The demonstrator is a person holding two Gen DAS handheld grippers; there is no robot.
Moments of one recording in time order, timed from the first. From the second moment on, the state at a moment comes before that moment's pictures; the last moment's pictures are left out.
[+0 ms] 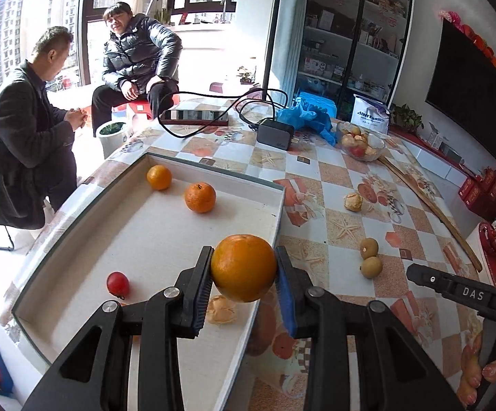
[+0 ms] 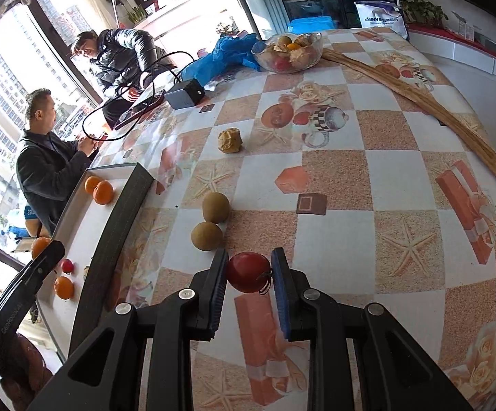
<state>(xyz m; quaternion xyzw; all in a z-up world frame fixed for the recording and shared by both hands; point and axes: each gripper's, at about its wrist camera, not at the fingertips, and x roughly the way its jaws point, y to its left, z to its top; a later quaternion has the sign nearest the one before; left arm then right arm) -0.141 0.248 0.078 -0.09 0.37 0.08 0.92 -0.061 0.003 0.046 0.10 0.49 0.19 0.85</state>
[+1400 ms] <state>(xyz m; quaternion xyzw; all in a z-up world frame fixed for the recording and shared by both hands) -0.127 0.269 0.075 -0.04 0.38 0.13 0.92 -0.030 0.093 0.071 -0.02 0.43 0.23 0.87</state>
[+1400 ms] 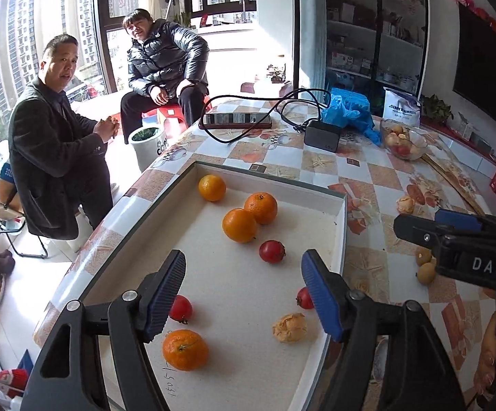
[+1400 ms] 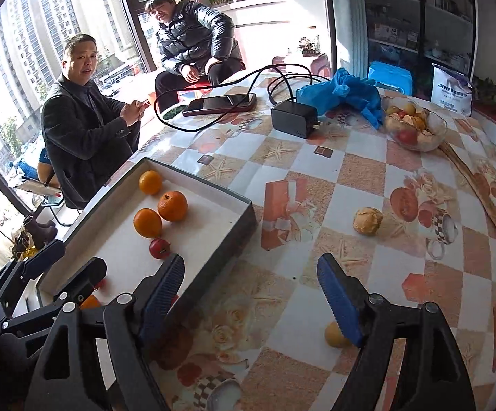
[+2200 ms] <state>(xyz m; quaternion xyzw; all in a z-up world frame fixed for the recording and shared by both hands) -0.040 0.096 0.006 0.01 0.47 0.02 0.88 -0.041 -0.087 0.002 0.00 0.45 0.04 0.89</state>
